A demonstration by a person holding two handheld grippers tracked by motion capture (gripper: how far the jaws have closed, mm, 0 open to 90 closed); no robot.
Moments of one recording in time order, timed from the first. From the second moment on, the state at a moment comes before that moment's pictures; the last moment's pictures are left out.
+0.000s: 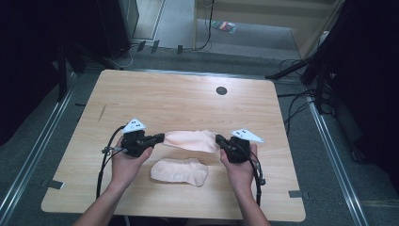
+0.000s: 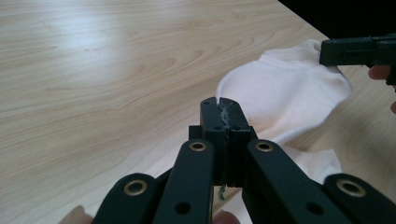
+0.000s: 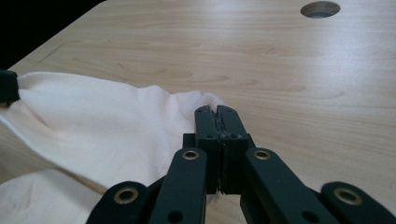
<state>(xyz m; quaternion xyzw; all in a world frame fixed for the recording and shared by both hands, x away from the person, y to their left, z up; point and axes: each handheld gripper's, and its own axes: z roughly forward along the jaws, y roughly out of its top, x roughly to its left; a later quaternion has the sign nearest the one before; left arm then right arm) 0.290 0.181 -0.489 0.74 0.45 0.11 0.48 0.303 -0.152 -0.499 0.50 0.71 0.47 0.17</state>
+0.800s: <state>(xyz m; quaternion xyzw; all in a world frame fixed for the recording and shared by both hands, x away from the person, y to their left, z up) 0.228 0.217 -0.521 0.76 0.44 0.10 0.48 0.233 -0.138 -0.514 0.47 0.73 0.48 0.12</state>
